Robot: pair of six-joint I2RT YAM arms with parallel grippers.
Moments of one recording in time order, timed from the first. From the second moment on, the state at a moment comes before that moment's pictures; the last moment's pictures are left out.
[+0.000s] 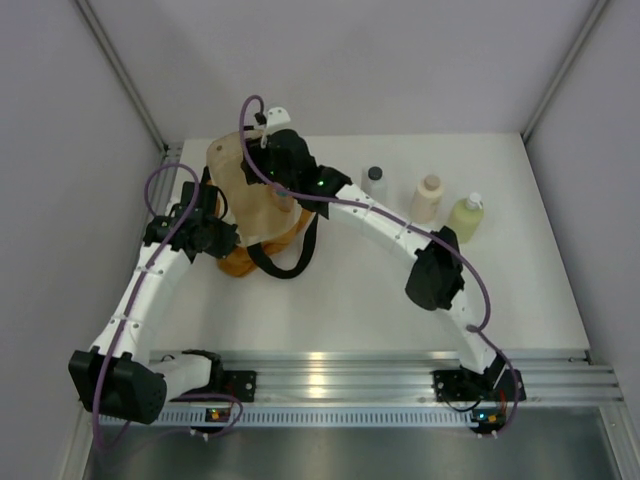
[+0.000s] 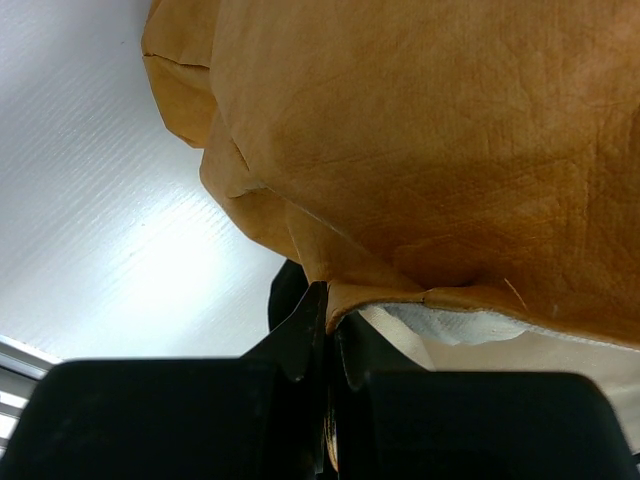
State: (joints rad) left arm -0.18 1.18 1.15 -0.96 -0.13 -1.22; right arm 0.91 2.23 2.27 -0.26 0.21 0.30
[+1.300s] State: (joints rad) left arm -0.18 1.12 1.15 -0.94 -0.15 -1.25; right arm 0.87 2.44 2.38 -0.26 0.57 0.44
